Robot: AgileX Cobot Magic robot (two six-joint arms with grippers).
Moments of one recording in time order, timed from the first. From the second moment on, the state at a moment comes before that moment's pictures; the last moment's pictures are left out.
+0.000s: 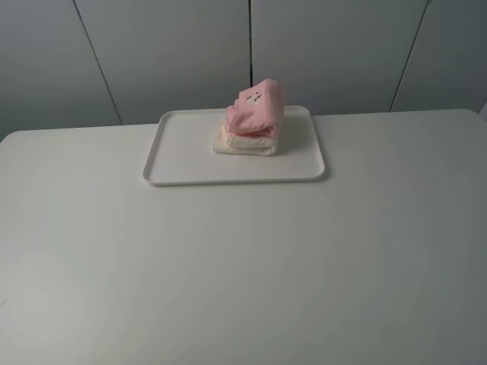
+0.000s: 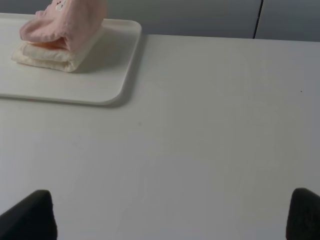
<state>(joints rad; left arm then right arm) 0.10 0.00 -0.51 -0.06 1.09 0.00 0.11 0.00 -0.51 0.01 1.10 -0.01</state>
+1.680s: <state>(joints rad) 0.10 0.00 -0.51 -0.06 1.09 0.00 0.11 0.00 -0.51 0.02 1.10 0.00</state>
